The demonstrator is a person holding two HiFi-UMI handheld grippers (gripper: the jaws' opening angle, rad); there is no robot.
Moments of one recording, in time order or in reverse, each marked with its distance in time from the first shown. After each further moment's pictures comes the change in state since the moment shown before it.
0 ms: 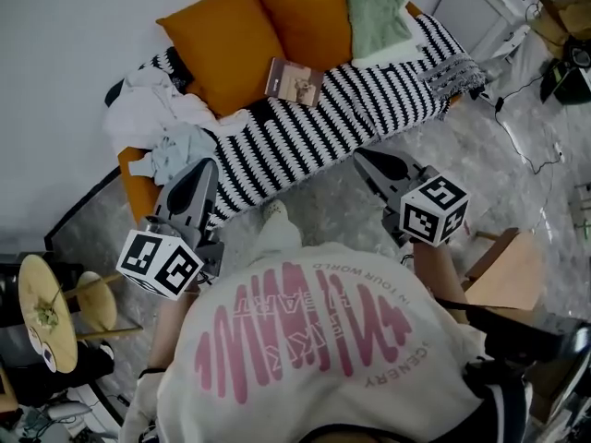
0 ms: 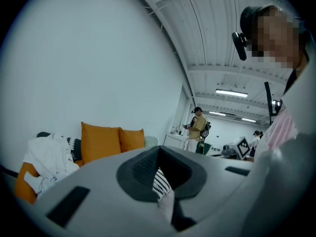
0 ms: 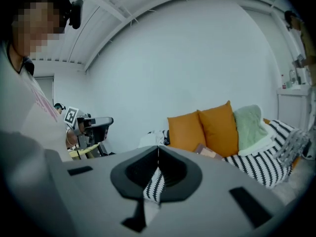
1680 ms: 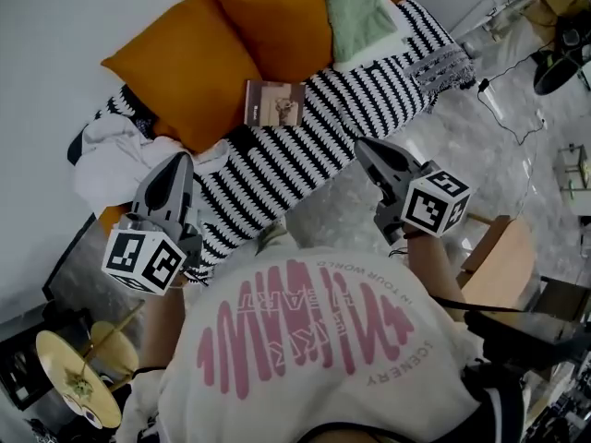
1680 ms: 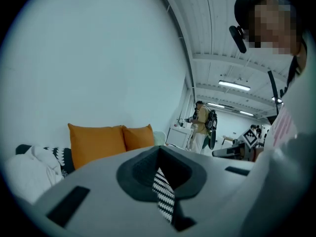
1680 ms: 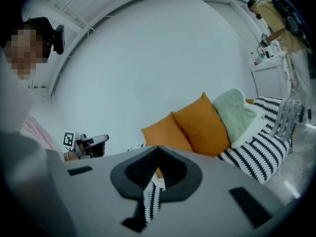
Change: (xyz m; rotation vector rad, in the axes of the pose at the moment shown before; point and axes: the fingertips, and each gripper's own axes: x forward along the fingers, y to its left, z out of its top) left arm 0.159 0.142 0.028 0.028 0.128 -0.054; right arm 0.095 -0.127 0.051 0.331 -0.066 -0.183
